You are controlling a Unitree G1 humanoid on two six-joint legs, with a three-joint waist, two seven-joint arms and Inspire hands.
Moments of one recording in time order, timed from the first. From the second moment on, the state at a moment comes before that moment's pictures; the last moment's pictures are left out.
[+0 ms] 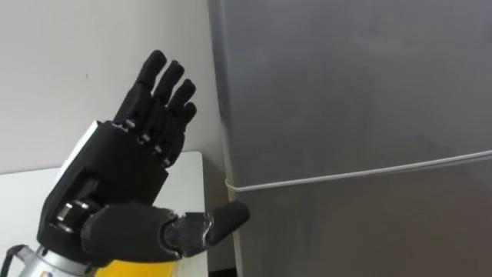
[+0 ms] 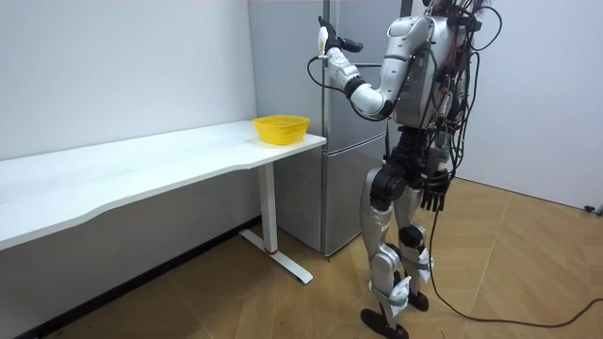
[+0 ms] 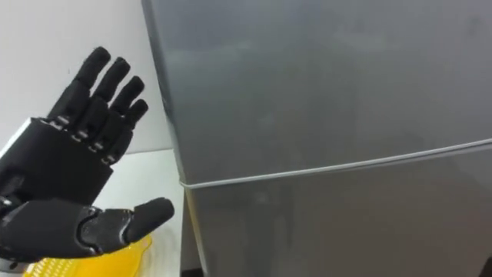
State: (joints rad) left arm -0.03 0.30 0.10 -0.56 -0.63 0.09 -0.38; right arm 0.17 -0.20 -0.02 1.22 -0.20 0.17 0.11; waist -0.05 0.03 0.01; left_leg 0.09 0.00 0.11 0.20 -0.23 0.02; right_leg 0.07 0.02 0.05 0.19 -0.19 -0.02
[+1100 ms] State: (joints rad) left arm -0.03 0.26 -0.01 -0.55 -0.58 0.10 -0.36; right arm 0.11 -0.24 0.10 1.29 -0.20 0.15 0.14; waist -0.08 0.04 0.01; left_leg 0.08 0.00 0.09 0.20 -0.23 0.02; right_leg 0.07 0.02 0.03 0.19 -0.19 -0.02
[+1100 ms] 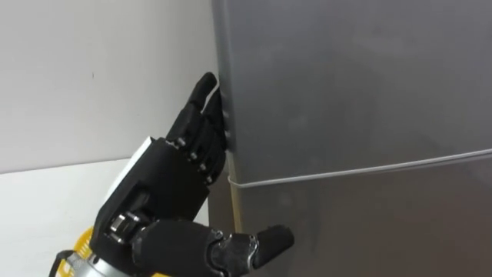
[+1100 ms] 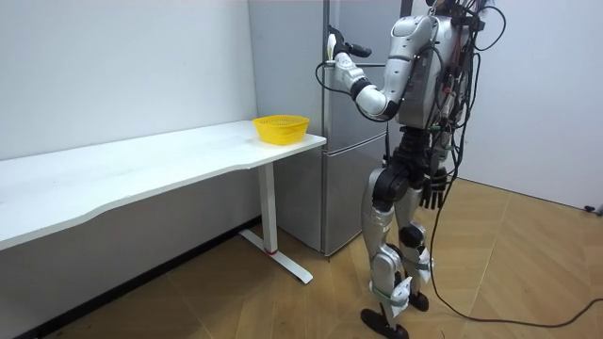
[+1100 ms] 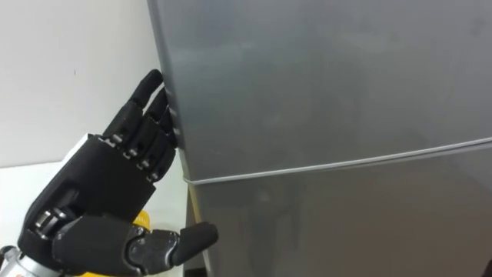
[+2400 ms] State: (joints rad) left arm -0.05 0.30 0.00 -0.55 -0.89 0.10 -0.45; right arm 0.09 -0.26 0.13 1.24 -0.25 0.17 0.16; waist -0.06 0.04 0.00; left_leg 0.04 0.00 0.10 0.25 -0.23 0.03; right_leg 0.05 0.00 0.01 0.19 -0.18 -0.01
